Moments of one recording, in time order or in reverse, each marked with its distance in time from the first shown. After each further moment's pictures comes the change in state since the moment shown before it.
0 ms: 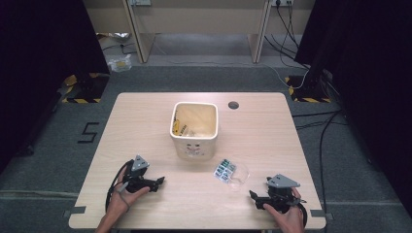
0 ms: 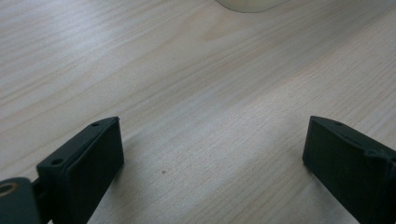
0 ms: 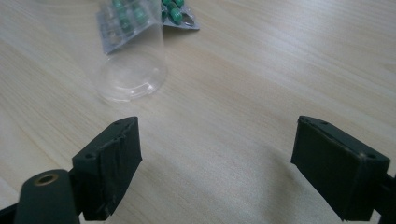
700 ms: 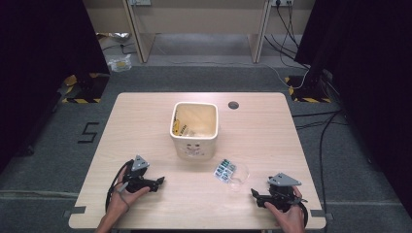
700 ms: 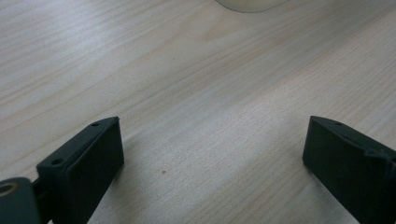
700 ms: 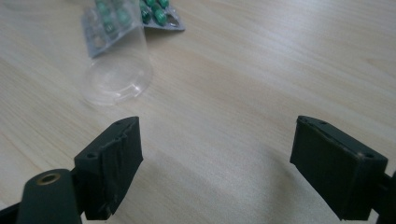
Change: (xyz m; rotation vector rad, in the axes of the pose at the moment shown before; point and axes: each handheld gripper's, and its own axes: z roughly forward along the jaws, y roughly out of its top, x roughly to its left) left arm 0.000 0.000 0.000 0.000 0.000 0.000; right arm -0.005 0.001 -0.001 0.003 -0.025 0.035
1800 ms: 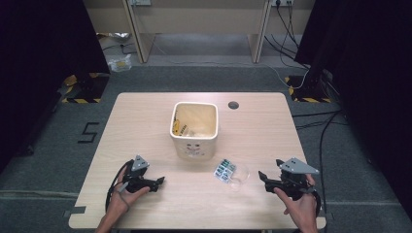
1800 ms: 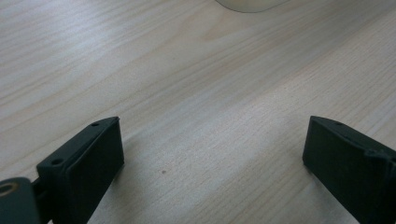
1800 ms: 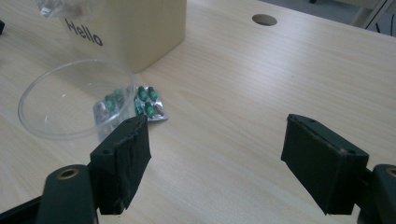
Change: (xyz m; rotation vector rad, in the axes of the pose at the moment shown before) left arm 0.000 0.000 0.000 0.000 0.000 0.000; right arm -0.012 0.057 -0.048 -0.132 -0.042 -0.021
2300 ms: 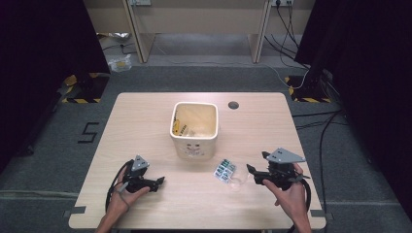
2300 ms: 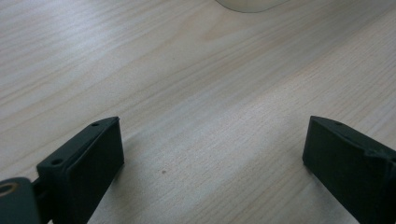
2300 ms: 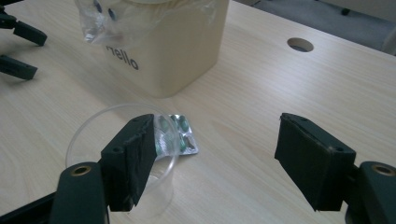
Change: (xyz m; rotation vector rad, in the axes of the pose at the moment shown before) left arm 0.000 0.000 0.000 0.000 0.000 0.000; right arm 0.017 0.034 0.017 -0.006 0.095 -0.064
